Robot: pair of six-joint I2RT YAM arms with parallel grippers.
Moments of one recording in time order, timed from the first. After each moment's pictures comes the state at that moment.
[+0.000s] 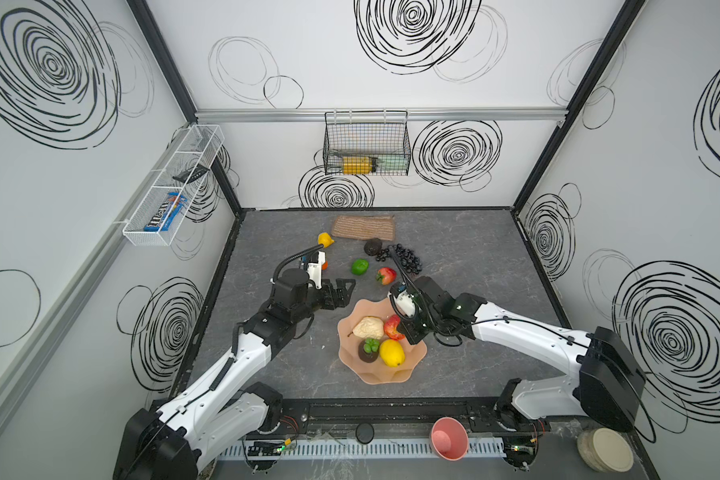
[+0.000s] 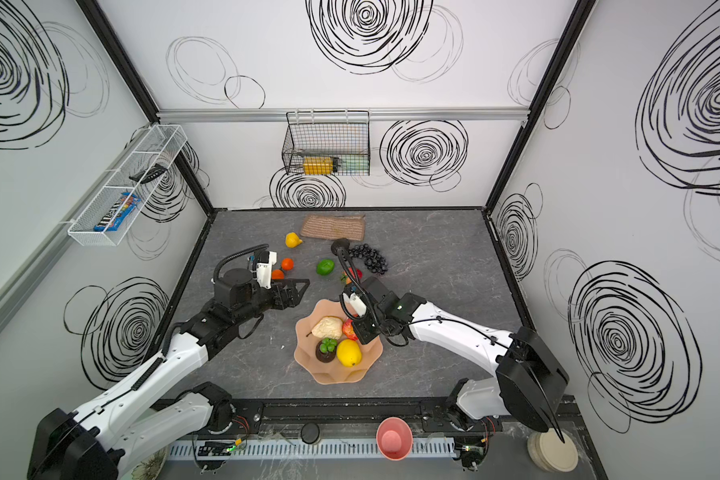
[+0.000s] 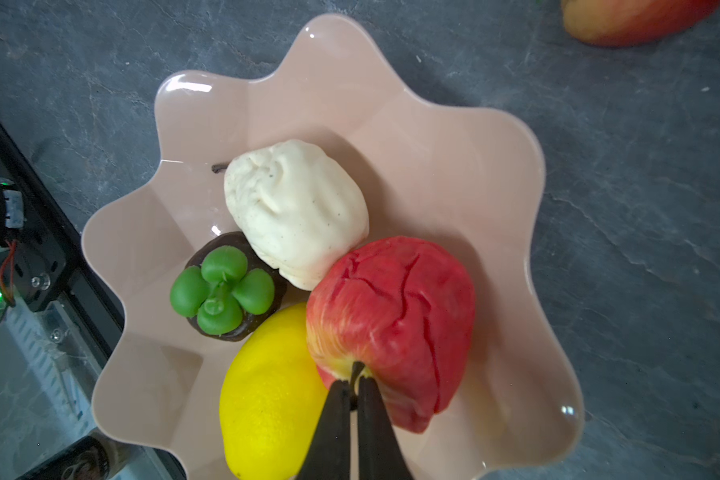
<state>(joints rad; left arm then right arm) -0.41 0.96 0.62 -0.10 0.22 -0.50 0.86 1.35 0.87 -0.54 -0.17 0.22</state>
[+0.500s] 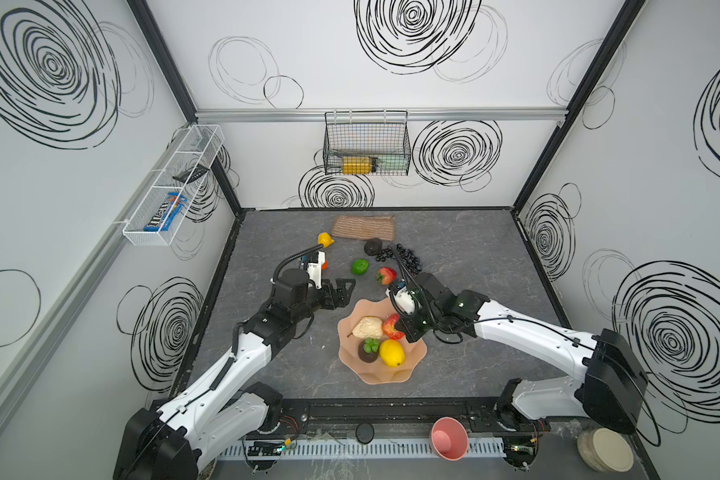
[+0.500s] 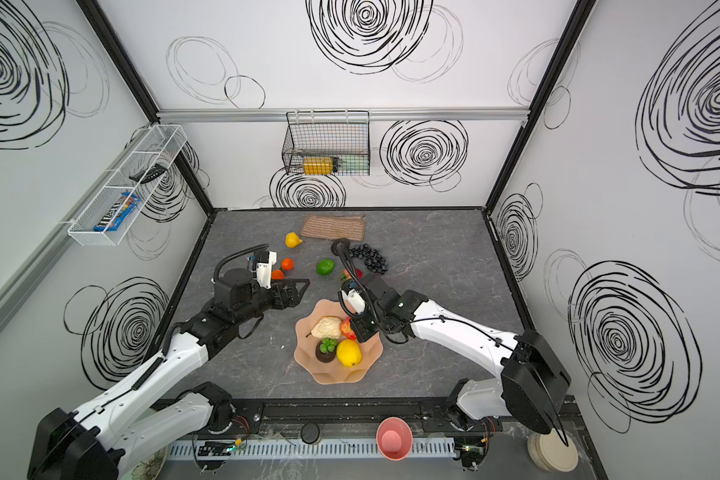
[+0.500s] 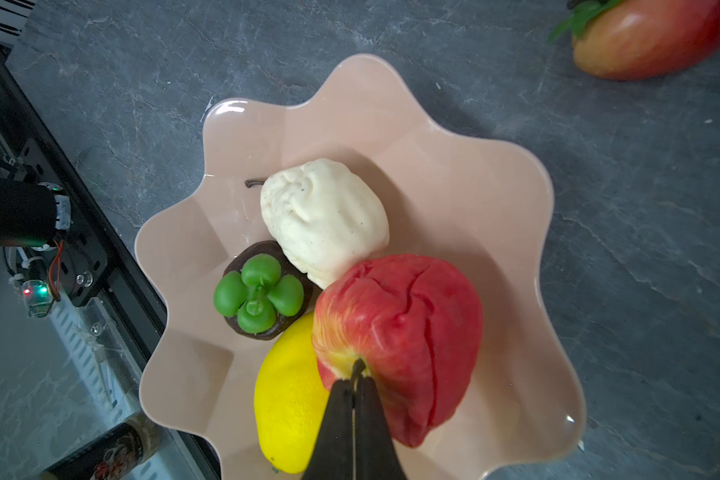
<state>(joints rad) -0.41 0.97 0.62 -0.10 0.22 -0.50 0.86 1.34 0.91 -0.57 -0.21 0.22</state>
